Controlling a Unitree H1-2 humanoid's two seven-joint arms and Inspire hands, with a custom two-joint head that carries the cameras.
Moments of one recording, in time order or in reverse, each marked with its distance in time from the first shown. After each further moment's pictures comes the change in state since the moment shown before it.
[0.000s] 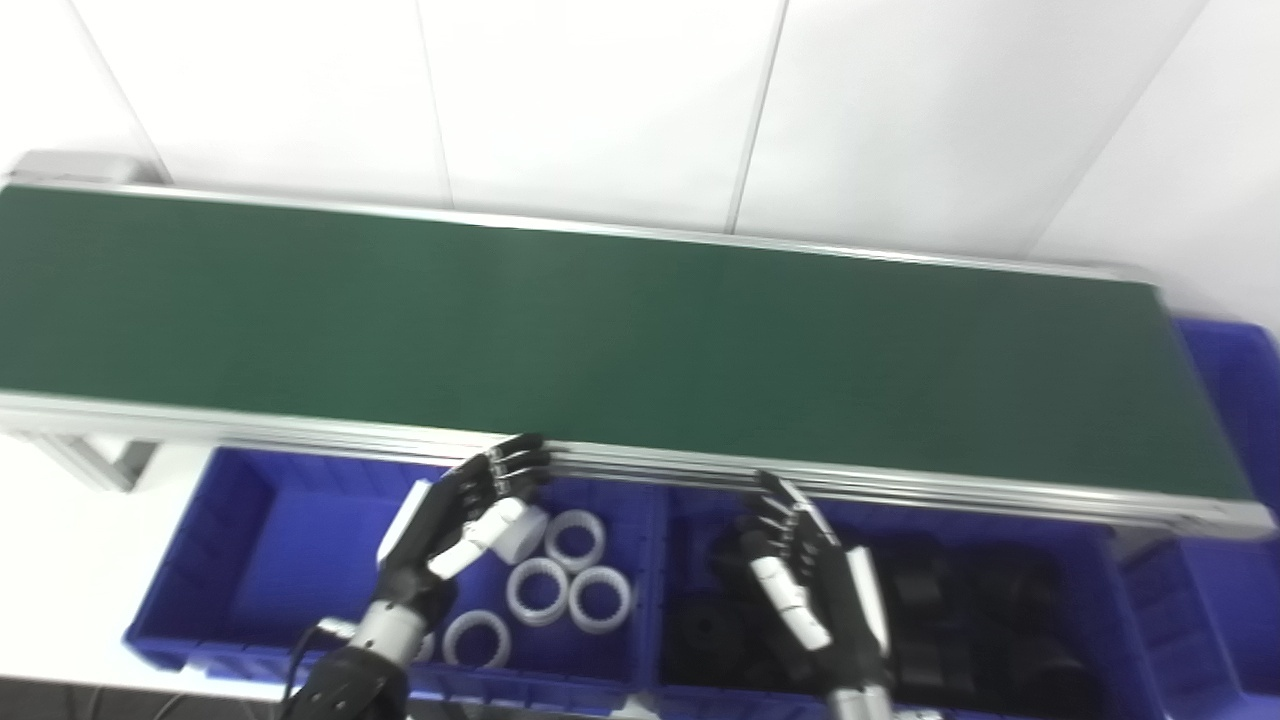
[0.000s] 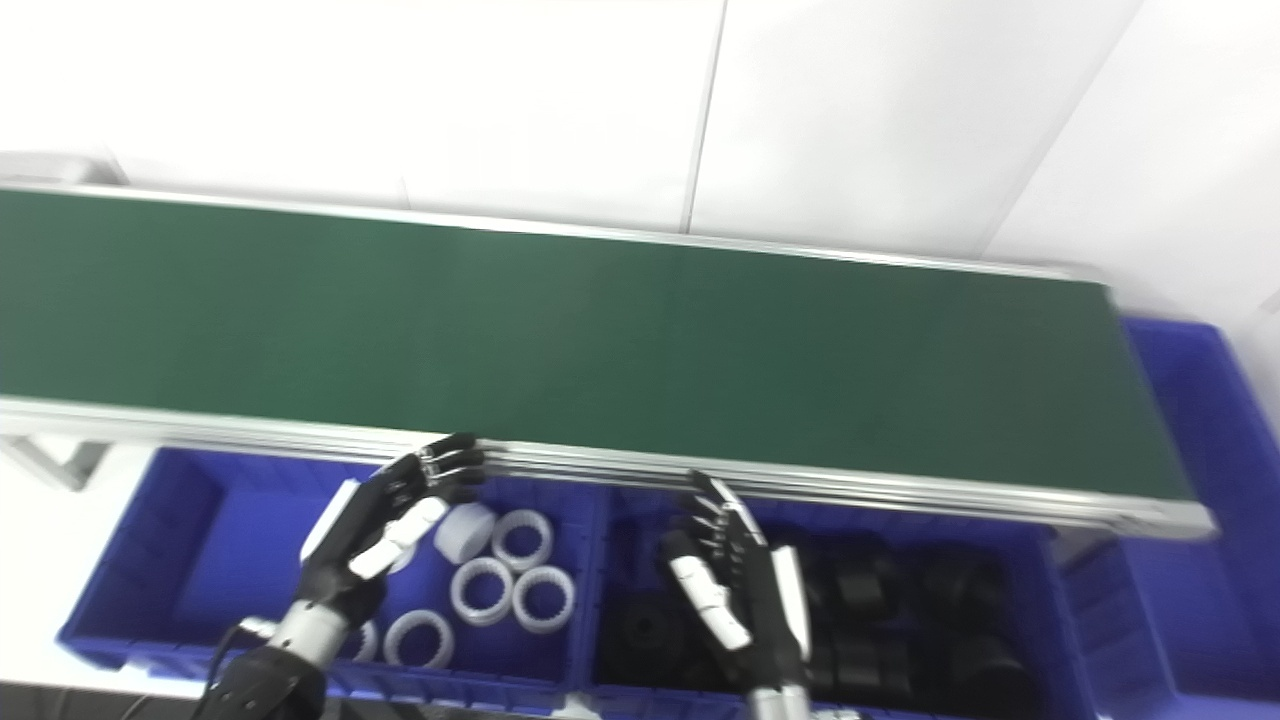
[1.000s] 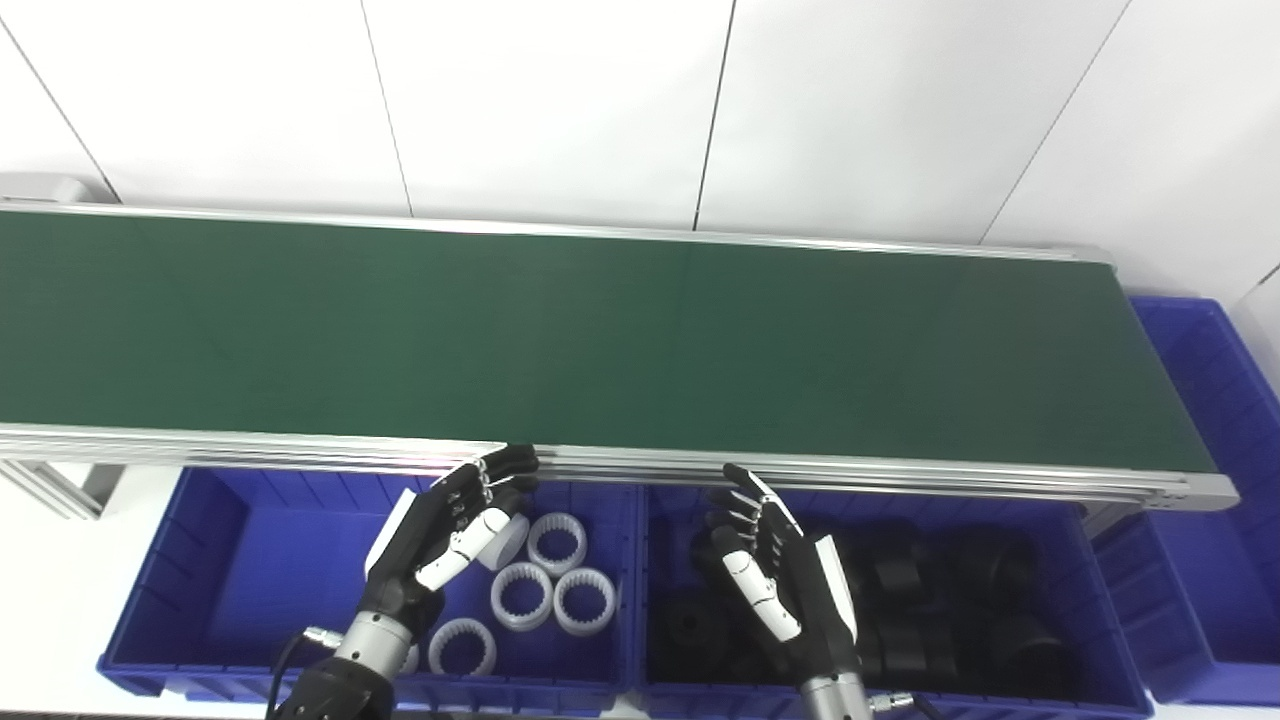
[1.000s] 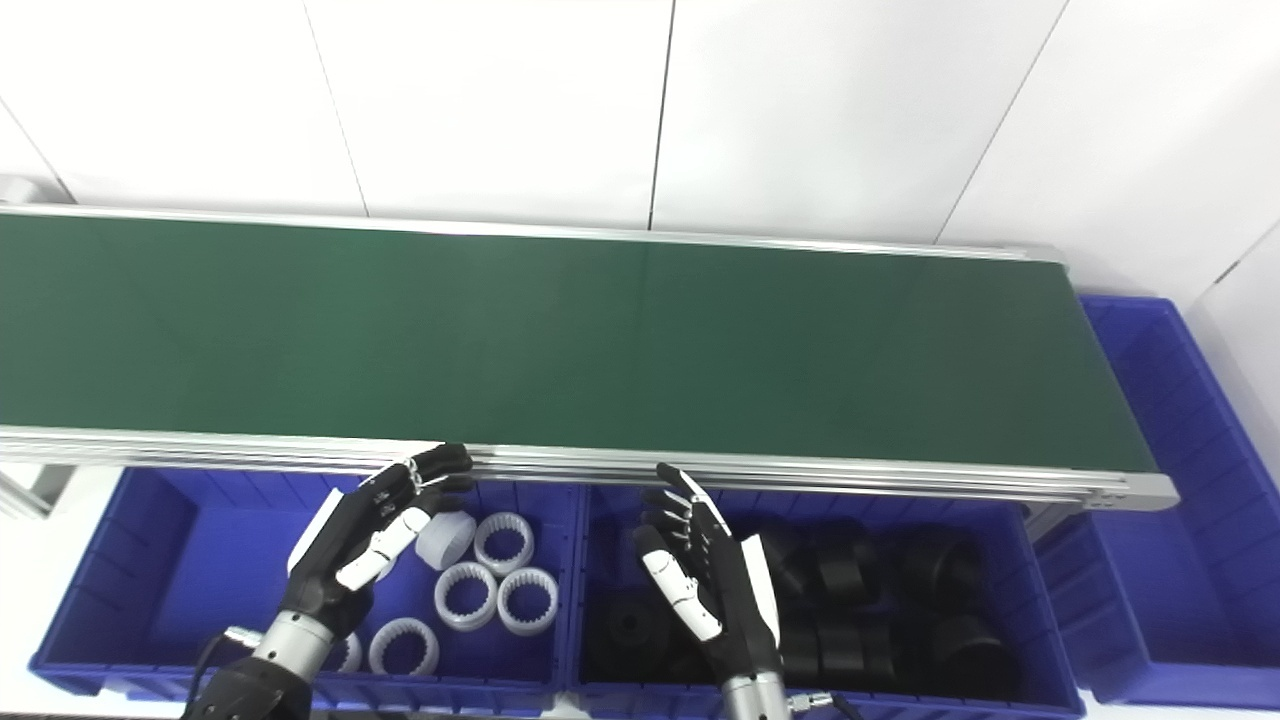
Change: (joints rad) left arm -0.009 0.025 -0.046 0.000 0.035 -0.036 -0.043; right arm -0.003 0.000 0.009 0.016 -0.016 -0.028 -0.024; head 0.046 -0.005
